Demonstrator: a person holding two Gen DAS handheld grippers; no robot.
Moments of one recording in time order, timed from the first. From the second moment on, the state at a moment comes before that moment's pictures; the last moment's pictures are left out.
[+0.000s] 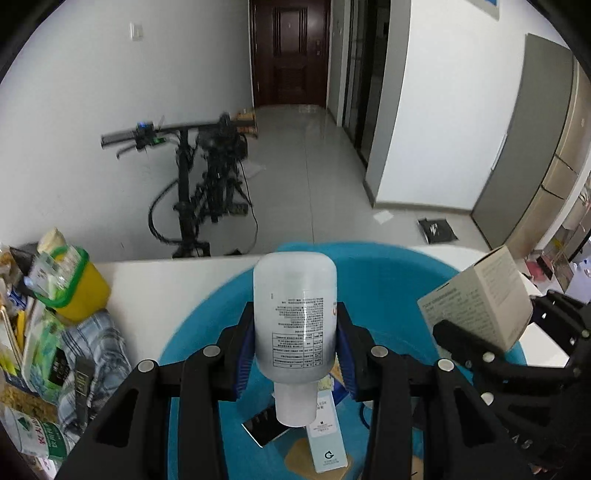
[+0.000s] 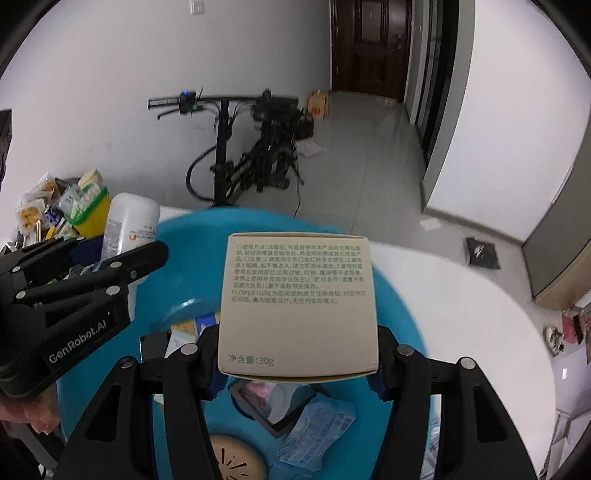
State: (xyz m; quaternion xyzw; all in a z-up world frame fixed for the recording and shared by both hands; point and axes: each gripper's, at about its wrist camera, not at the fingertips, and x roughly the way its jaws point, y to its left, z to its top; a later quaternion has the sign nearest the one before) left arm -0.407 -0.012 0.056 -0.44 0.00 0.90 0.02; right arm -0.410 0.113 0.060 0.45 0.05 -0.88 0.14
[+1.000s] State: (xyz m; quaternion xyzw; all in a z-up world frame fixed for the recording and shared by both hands) left arm -0.450 -0.019 -0.045 -0.60 -0.04 0.80 0.02; right arm -0.430 0.112 0.012 0.52 0.04 -0.84 0.15
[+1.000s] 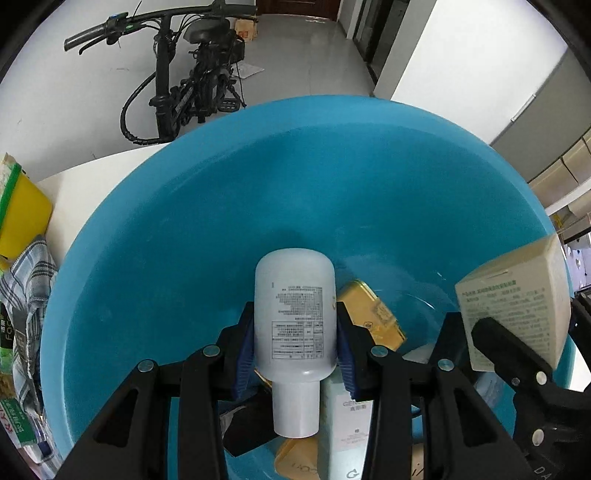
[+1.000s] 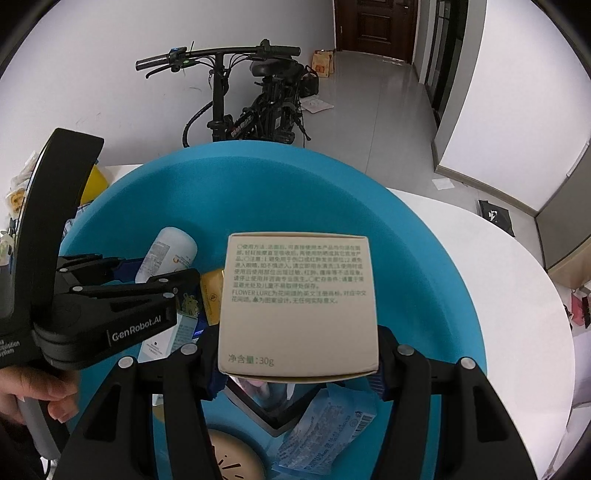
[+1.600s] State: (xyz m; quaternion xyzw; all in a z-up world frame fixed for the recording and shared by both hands) left arm -0.434 -0.028 -0.011 -0.56 -0.03 0.83 0.01; right arm -0.437 0.112 0.001 0.54 0.04 -0.83 0.14
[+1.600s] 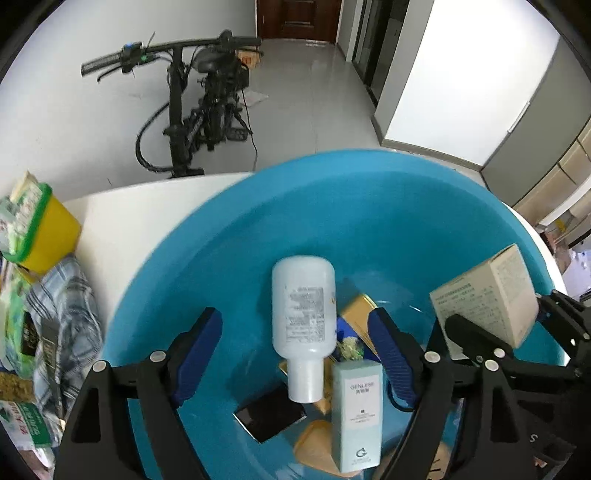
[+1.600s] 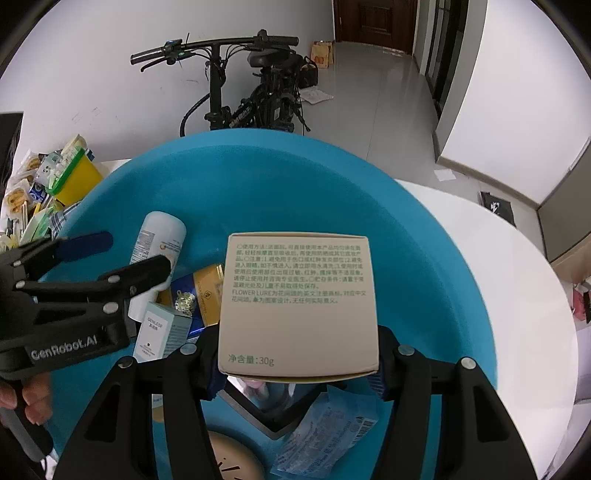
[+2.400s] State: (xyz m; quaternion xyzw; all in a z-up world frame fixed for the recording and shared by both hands) left arm -0.418 -0.026 0.019 -0.49 -0.02 0.87 0.00; right arm -0.413 0.110 0.035 0.49 0.09 -0.86 0.12
